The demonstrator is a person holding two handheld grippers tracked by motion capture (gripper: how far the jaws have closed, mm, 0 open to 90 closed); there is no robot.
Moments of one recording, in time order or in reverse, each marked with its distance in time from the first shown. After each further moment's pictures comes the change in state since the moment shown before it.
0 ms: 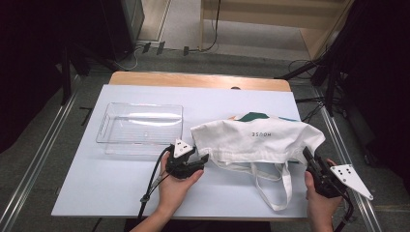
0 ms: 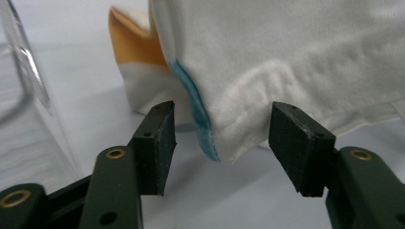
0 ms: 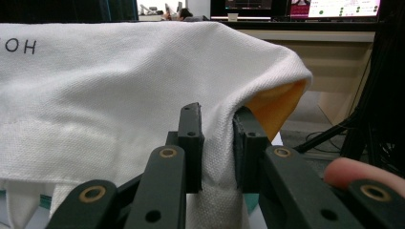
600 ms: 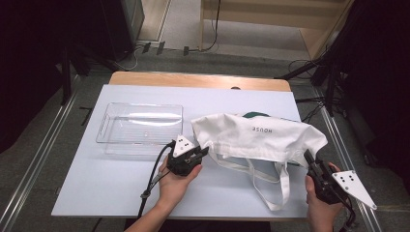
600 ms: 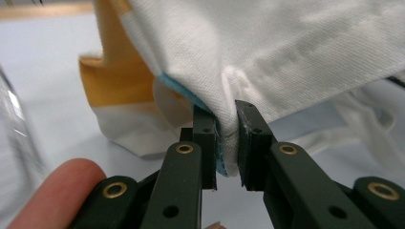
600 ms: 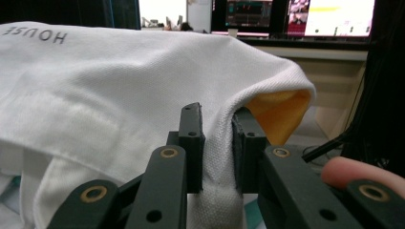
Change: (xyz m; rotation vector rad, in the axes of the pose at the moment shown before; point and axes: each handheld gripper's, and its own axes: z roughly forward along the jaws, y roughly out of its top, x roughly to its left) left arm -0.004 0.025 -0.017 -0.113 -0.038 0.077; right arm 0.012 0.008 -0.018 -0.056 -0.004 -0.031
